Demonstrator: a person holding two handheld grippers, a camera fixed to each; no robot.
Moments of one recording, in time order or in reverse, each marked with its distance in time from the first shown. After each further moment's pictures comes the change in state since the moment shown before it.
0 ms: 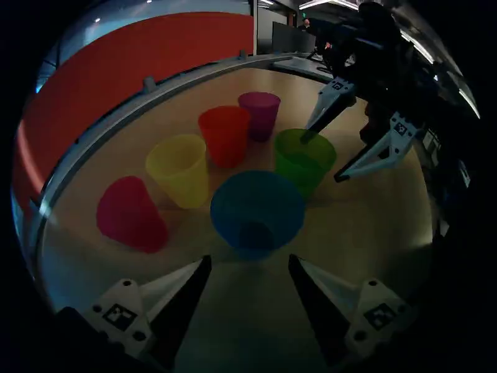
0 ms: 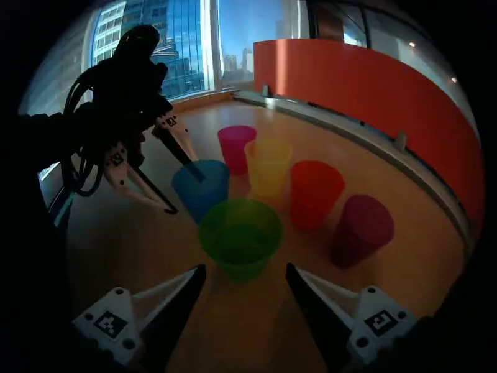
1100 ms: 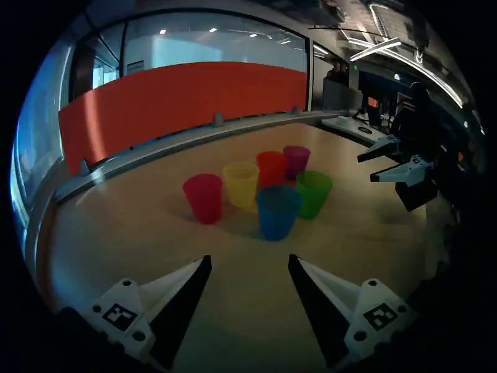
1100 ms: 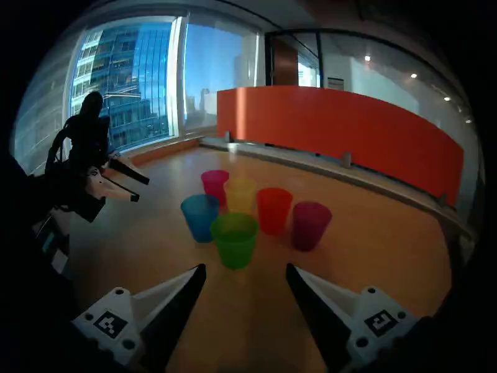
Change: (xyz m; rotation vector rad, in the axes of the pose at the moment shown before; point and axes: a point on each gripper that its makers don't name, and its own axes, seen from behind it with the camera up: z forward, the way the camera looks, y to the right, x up) left arm -0.024 -0.008 -0.125 0.258 0.295 -0.217; right arm 0.011 -0.017 -0.094 -0.224 0.265 0.111
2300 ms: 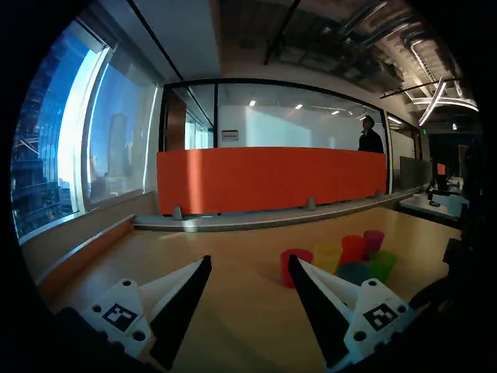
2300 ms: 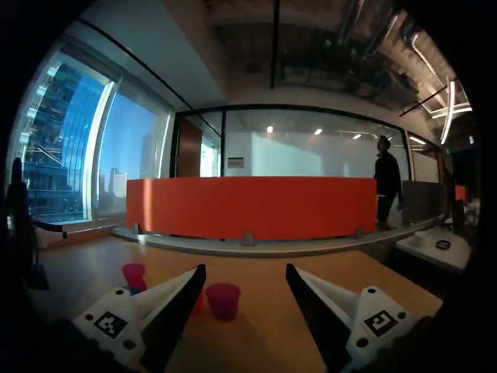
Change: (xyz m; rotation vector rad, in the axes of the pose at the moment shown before) left arm 0.049 -0.087 -0.082 0.513 0.462 -0.143; right arm 0.089 0.083 -0.053 -0.570 0.491 0.113
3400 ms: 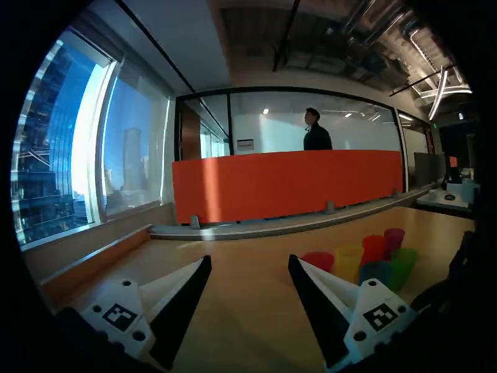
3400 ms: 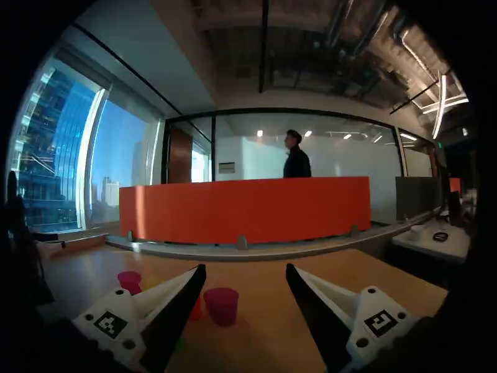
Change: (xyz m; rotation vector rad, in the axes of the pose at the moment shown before) left arm -0.007 -0.016 0.015 0.104 0.055 0.047; right arm -0.004 0.001 0.006 -0.040 0.019 0.046
